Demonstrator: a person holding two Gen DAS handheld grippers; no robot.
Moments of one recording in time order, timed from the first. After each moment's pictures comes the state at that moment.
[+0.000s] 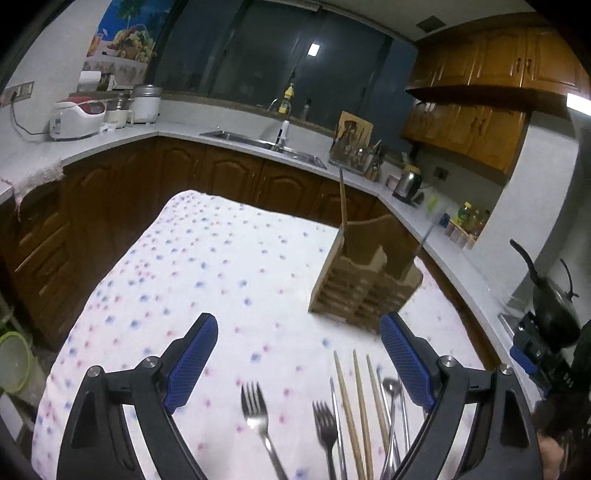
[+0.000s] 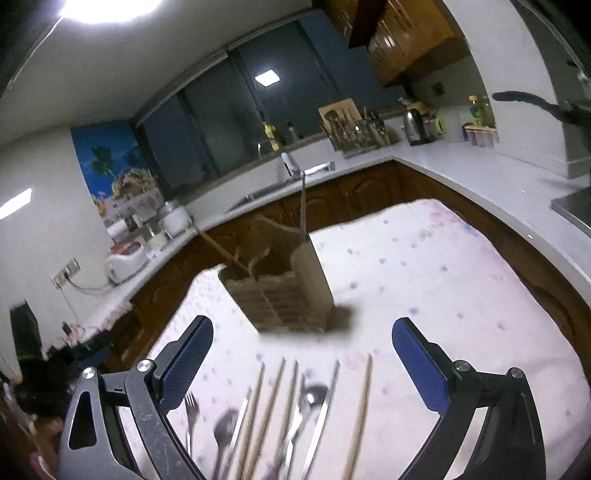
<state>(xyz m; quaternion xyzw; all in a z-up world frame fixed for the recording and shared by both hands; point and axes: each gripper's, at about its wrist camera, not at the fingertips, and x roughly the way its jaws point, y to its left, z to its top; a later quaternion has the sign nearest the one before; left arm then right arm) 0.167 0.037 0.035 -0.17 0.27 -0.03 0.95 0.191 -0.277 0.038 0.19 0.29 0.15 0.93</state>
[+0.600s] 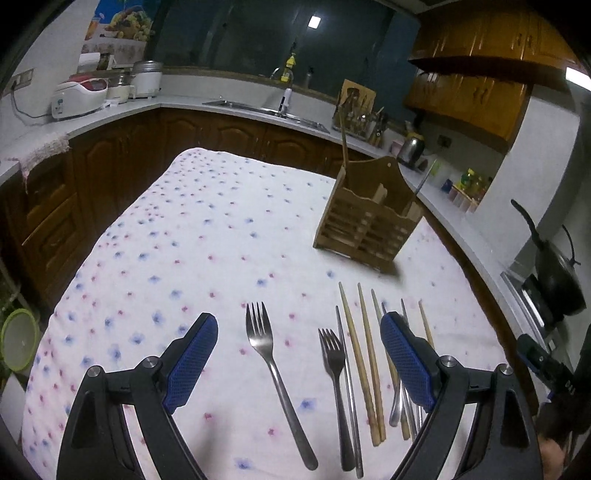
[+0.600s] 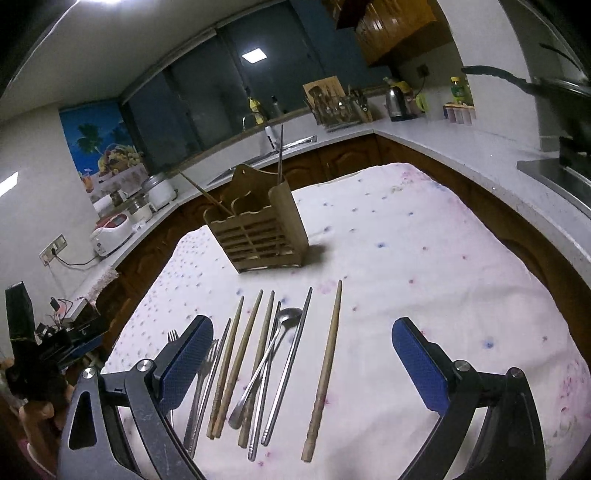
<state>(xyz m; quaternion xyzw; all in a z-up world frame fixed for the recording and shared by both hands) 0.115 0.025 0.030 -0.16 0.33 -0.03 0.93 0.130 -0.284 0.009 0.17 0.34 0.12 0.92</state>
